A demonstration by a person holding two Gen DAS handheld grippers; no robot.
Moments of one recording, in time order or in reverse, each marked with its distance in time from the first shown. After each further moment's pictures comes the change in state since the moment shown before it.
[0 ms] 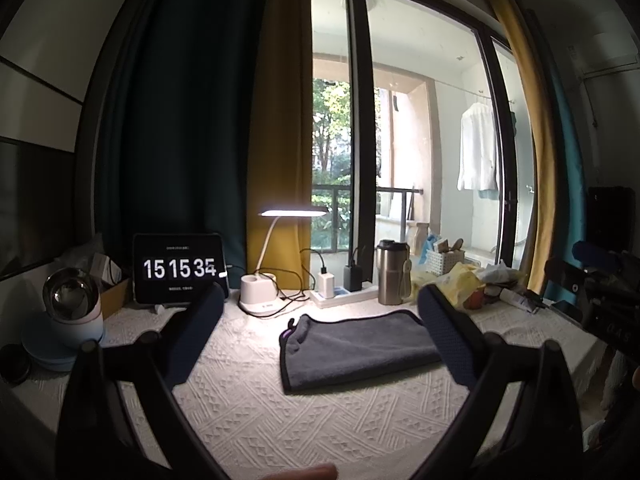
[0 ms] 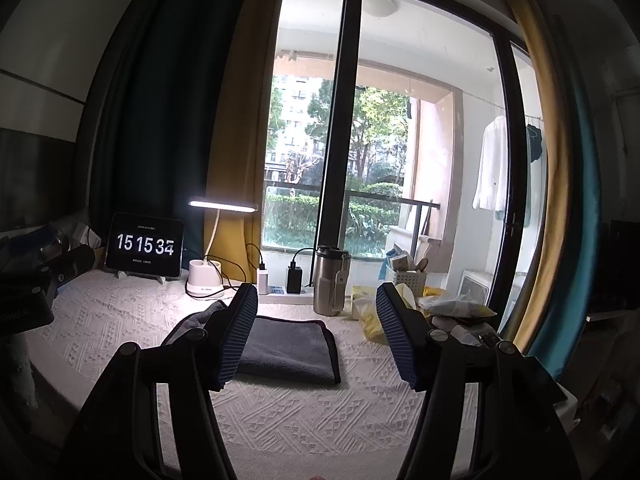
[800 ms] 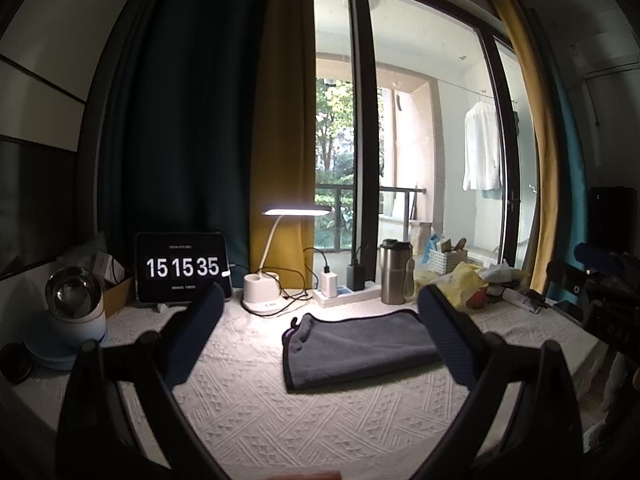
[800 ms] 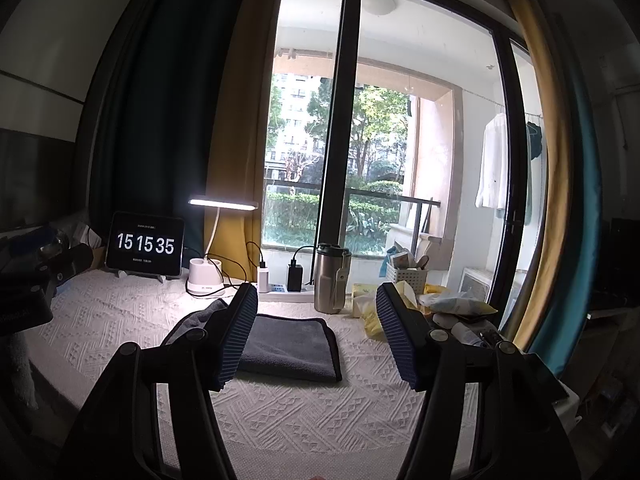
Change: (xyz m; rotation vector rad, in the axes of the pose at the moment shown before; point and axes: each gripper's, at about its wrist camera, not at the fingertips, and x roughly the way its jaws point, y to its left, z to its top) left arm 0.000 0.002 -0.001 -0.001 0.002 0.007; right arm 0.000 0.001 -0.002 0.005 0.007 0.000
